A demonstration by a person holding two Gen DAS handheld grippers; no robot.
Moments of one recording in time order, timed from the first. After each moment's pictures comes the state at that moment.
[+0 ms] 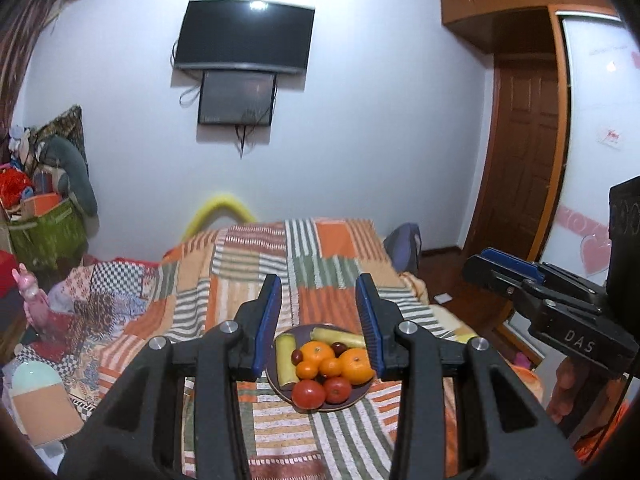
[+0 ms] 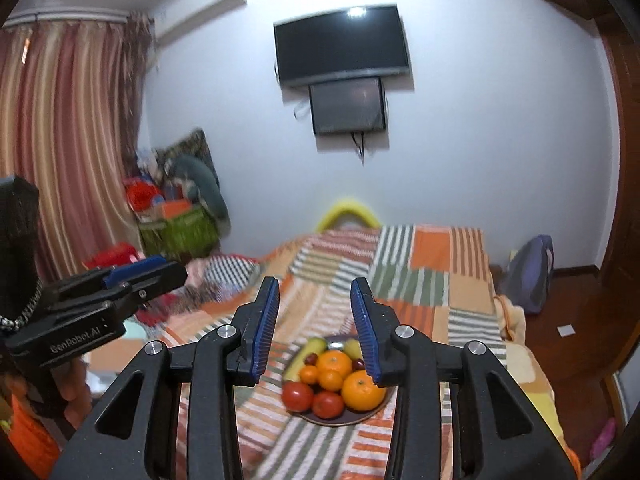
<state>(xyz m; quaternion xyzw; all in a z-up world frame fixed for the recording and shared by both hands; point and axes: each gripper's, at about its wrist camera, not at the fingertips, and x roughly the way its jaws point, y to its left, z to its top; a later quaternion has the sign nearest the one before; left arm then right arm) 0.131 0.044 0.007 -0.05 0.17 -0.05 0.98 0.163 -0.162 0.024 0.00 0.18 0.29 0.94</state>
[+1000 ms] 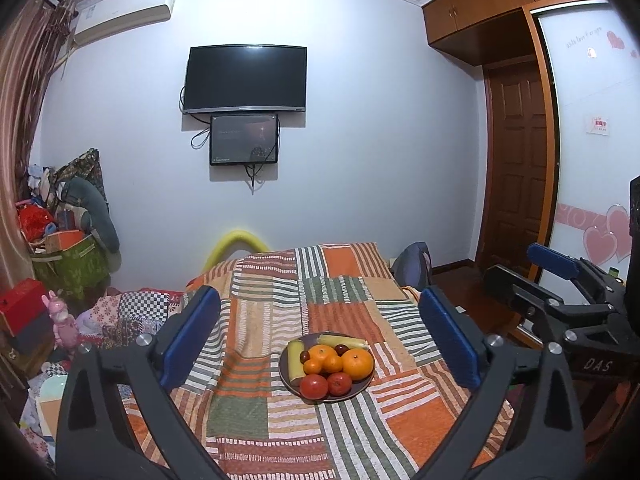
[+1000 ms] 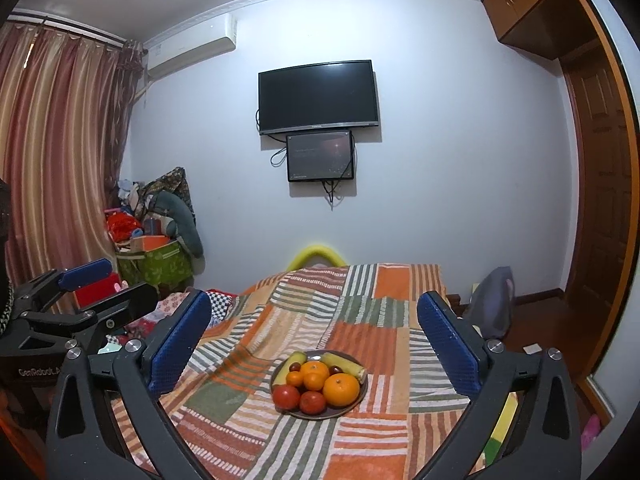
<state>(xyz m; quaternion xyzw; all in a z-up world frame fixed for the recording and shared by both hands) 0.053 0.015 0.018 -0.01 0.12 -0.02 0.99 0.093 -0.182 0.031 0.00 0.10 0.22 0.97</state>
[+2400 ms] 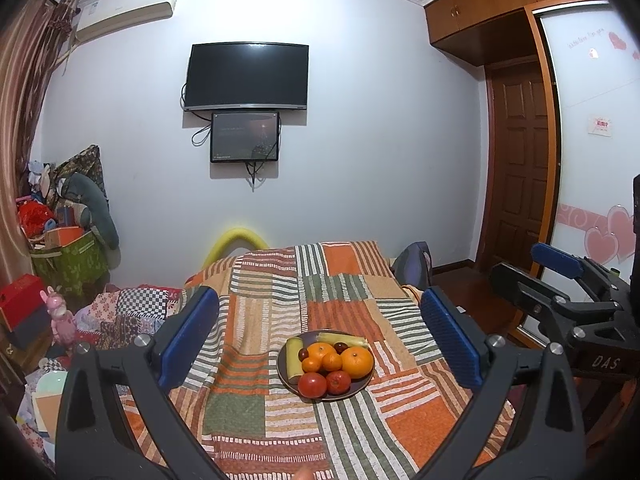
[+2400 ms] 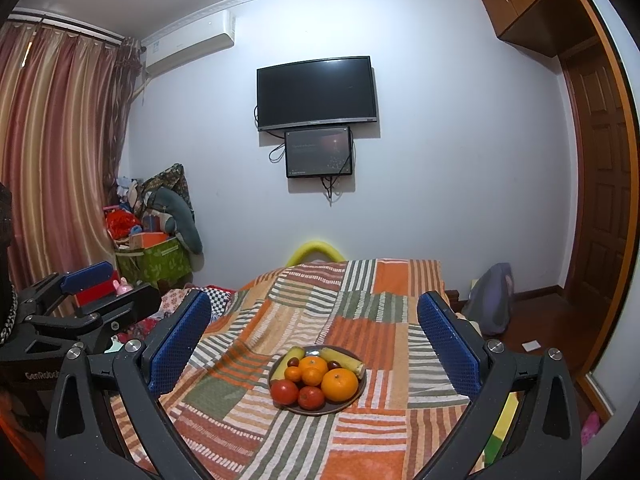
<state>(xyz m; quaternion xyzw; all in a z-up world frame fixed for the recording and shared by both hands) 0.055 0.014 0.011 -0.01 0.12 -0.02 0.99 0.087 -0.182 0.030 0.00 0.11 0.22 0.97</state>
